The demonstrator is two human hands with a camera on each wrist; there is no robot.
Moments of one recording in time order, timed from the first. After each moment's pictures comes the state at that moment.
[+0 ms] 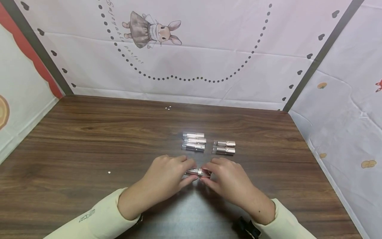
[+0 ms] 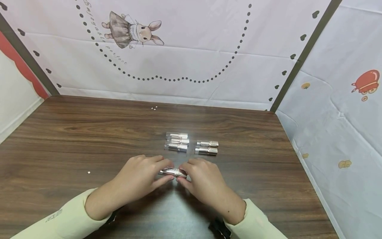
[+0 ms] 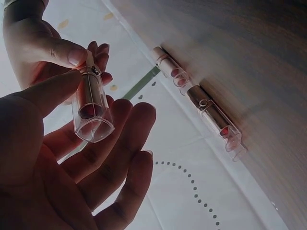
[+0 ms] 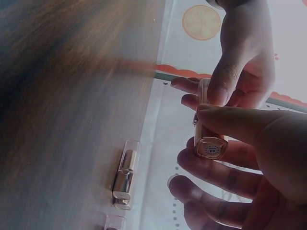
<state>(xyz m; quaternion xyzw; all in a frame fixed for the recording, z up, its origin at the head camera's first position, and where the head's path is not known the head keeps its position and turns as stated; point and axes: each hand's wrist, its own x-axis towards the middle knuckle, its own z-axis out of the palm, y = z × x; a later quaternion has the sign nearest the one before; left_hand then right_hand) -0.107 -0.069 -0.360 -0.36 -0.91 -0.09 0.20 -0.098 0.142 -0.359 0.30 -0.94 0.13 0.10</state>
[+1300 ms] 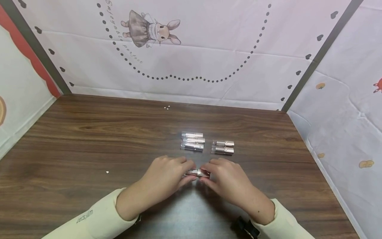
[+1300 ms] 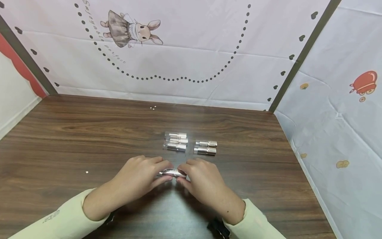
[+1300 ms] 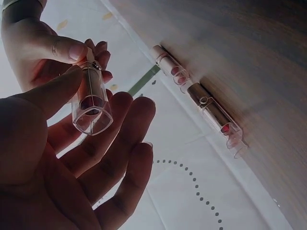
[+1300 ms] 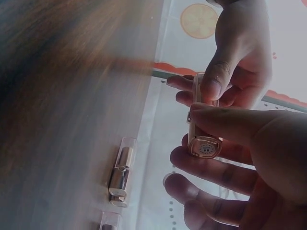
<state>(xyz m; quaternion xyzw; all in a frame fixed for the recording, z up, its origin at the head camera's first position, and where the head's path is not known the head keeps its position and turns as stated) -0.107 -0.069 -0.361 -0.37 -0.91 -0.10 0.18 -0.099 0.143 -0.357 0.30 -0.94 0.12 0.08</state>
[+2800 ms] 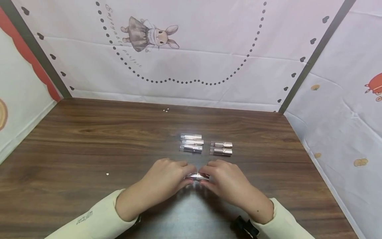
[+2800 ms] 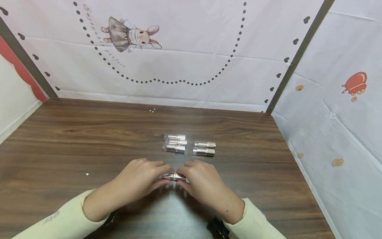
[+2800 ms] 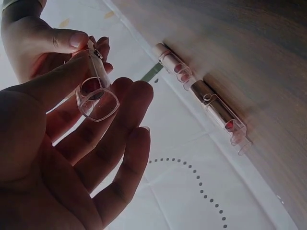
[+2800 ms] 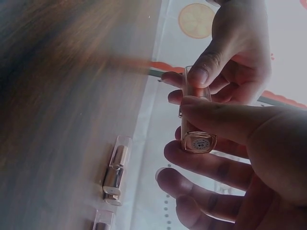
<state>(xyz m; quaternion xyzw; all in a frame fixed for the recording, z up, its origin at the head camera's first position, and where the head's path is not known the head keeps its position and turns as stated) -0.105 -0.068 -0.359 -0.40 -0.90 -0.10 0.15 -0.095 0.145 -0.354 0.34 -0.93 0.11 0.07</state>
